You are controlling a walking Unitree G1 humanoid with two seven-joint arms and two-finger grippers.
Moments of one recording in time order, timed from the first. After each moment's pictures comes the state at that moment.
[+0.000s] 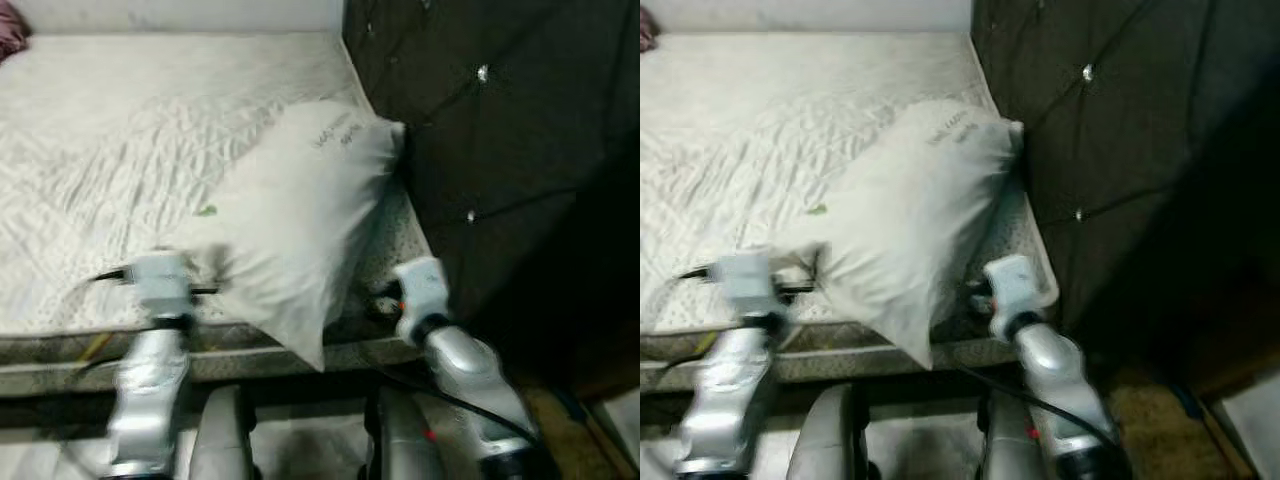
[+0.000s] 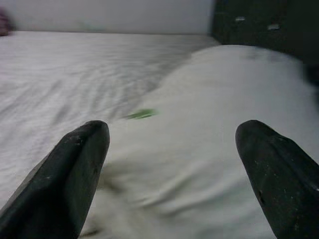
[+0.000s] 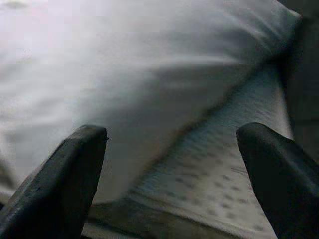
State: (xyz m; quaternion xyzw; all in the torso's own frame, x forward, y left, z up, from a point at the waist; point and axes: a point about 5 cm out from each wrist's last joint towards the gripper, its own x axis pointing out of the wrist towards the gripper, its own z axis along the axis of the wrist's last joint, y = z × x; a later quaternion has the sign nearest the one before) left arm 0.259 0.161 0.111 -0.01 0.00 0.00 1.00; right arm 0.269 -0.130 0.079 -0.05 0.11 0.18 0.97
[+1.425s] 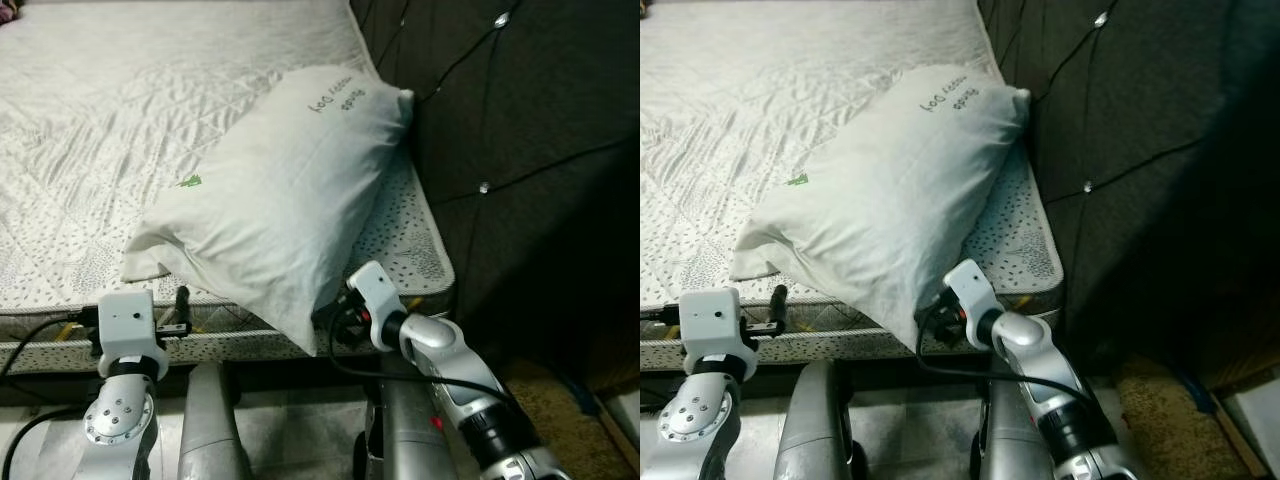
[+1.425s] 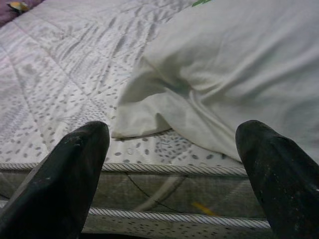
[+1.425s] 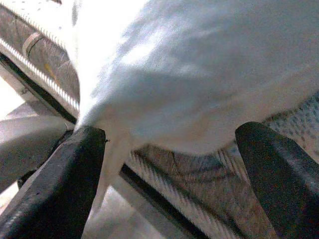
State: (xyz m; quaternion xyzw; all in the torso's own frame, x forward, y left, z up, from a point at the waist) left arm 0.209 0.204 0.098 0.08 0.09 0.11 0.99; right arm 0.286 -0.089 0.065 -0.08 0.19 0.38 0.90
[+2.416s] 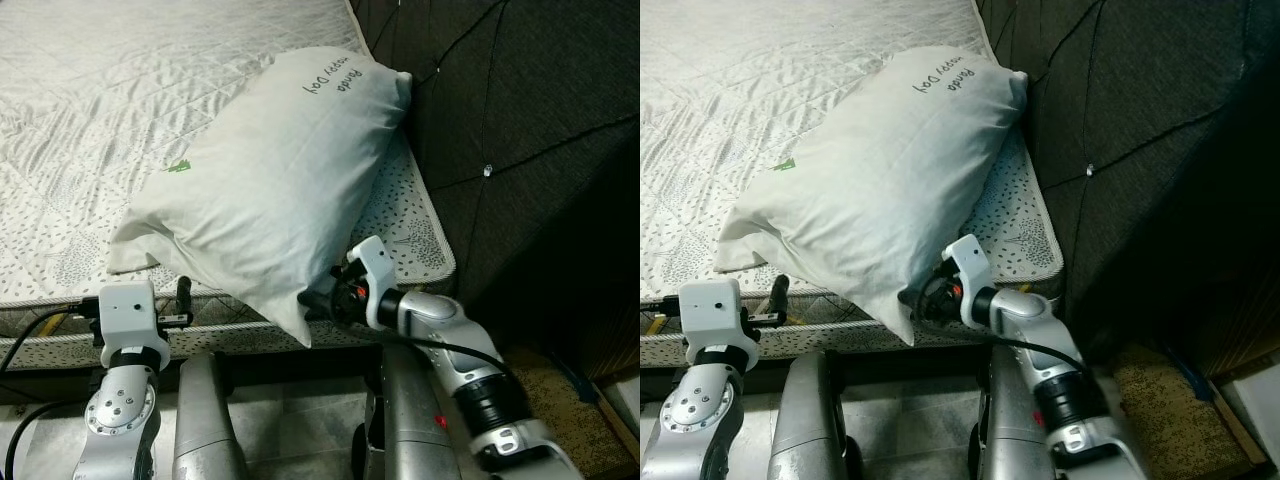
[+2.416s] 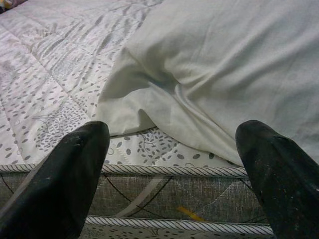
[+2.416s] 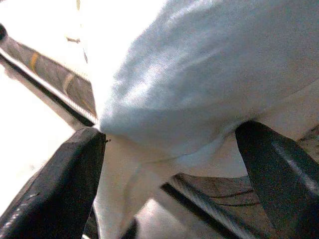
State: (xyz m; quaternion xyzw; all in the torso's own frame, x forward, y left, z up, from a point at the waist) left arm 0.217 0.201 0.103 0.06 0.07 0.10 0.99; right arm 0.301 -0.078 0.087 0.05 0.21 0.42 0.88
